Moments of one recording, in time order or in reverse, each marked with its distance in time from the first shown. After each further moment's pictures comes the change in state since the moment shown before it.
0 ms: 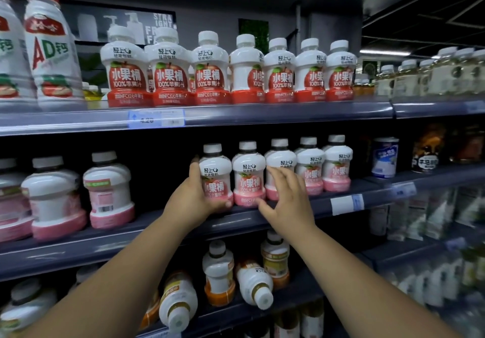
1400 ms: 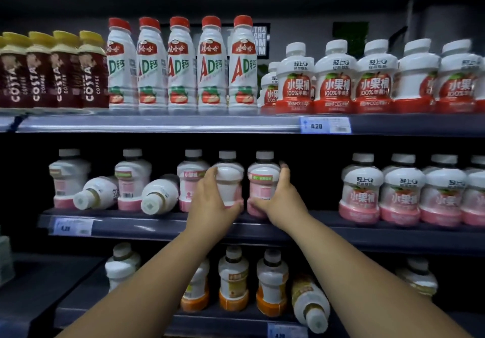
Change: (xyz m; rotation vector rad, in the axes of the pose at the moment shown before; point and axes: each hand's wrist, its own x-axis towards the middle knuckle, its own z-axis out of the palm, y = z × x) left_hand -0.076 -0.150 -0.179 0.100 0.392 -0.106; right_hand 0.029 -0.259 0.144 0.375 -0.398 0.148
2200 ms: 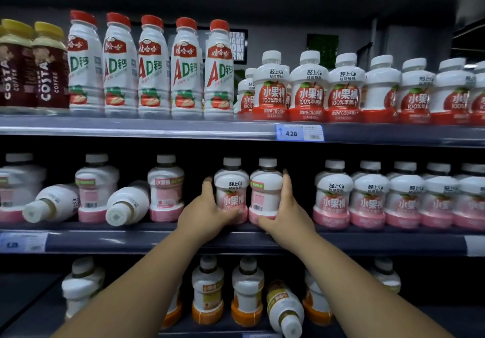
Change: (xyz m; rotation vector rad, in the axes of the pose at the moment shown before) left_hand 0.022 0.009 0.035 0.108 -0.299 -0.101; right_hand -0.019 0.042 -0.039 -0.212 0.020 -0.006
